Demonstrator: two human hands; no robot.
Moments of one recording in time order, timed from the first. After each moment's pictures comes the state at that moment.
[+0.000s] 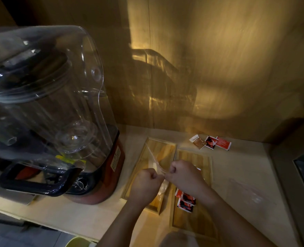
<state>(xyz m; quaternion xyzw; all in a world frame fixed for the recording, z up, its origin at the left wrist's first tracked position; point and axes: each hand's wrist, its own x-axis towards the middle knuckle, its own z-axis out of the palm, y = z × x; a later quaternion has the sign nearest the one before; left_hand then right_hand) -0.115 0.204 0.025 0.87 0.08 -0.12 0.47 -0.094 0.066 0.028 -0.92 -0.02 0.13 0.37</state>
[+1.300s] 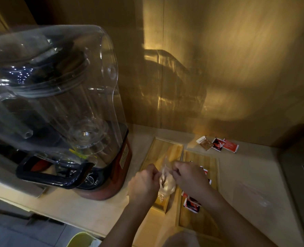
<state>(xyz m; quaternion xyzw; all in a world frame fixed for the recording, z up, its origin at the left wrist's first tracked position) -0.126 0.222 0.022 0.95 0.07 -0.01 0.29 -0.100 0.078 0.022 -0.97 -0.11 0.03 0.23</state>
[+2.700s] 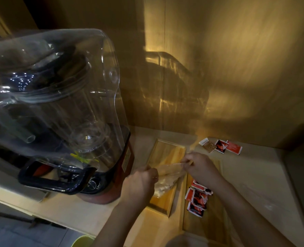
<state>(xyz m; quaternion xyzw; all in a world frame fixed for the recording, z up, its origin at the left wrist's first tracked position) -0.123 0.246 0.045 0.98 -0.08 -0.03 0.19 -0.070 0.057 0.033 -0.94 -0.05 0.08 0.34</state>
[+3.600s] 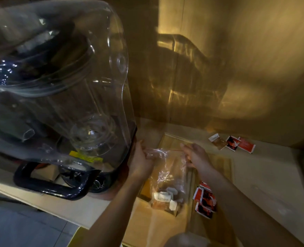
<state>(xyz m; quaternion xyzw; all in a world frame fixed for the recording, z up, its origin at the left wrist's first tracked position) -0.047 0.267 -0.008 0.82 0.19 -0.07 0.53 -0.017 0.089 -0.019 -0.71 0.21 0.16 0.65</state>
